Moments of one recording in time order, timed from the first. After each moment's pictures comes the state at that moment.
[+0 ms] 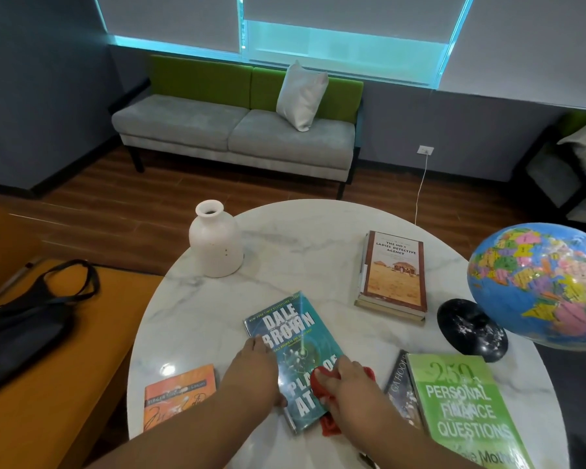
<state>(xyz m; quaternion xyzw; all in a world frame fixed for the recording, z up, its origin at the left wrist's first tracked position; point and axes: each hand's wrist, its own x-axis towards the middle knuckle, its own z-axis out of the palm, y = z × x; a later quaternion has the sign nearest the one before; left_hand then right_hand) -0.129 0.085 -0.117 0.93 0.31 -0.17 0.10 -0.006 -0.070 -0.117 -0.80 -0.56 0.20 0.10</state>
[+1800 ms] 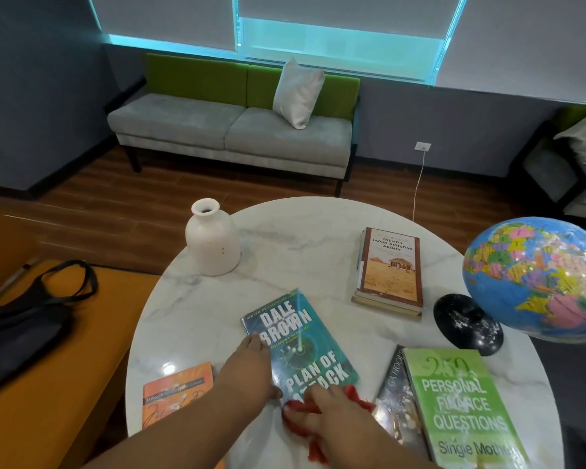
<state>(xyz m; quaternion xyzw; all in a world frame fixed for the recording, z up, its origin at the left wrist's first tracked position) -0.134 0.085 -0.112 0.93 0.32 -0.12 0.16 -0.037 -0.086 -0.110 -0.72 -0.65 0.23 0.09</state>
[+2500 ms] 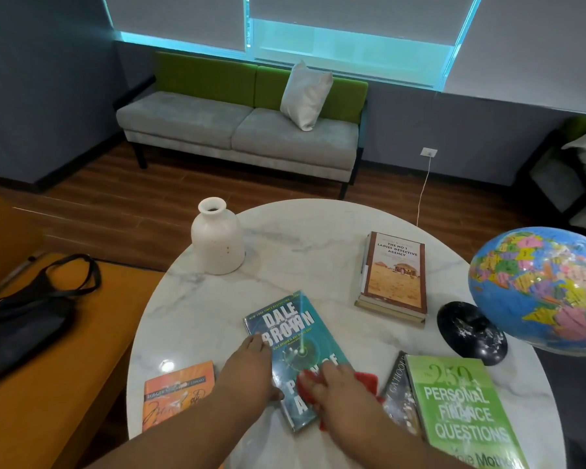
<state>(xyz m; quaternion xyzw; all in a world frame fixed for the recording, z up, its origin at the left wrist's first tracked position) -0.138 0.084 -0.117 0.92 0.33 -0.09 0.17 -0.017 -0.067 -0.111 -0.78 -0.59 0.19 0.00</state>
